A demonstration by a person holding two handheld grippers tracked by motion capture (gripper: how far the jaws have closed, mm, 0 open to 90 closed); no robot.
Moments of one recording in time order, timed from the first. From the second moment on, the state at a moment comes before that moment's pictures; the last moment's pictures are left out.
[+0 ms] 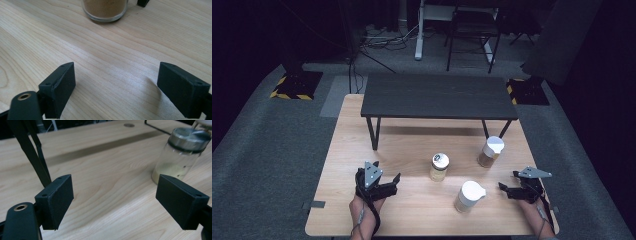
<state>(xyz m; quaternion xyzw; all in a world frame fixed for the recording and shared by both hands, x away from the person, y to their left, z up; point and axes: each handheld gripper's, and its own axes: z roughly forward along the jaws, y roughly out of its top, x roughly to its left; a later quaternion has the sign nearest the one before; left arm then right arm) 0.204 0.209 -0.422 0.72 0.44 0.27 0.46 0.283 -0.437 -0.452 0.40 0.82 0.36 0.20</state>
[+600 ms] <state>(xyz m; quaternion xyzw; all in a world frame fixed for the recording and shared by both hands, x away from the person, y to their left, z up) 0.202 0.205 -0.412 0.71 0.41 0.29 0.50 0.287 -0.440 -0.451 0.41 0.81 0.36 0.19</state>
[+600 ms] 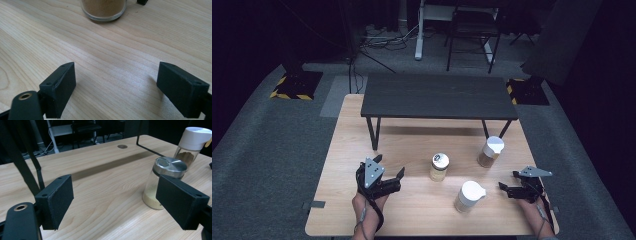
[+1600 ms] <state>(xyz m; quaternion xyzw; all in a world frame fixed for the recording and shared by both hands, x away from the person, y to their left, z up) 0.242 0.172 -0.410 0.72 0.38 0.26 0.52 0.287 -0.439 -0.452 0.41 0.81 0.36 0.19</state>
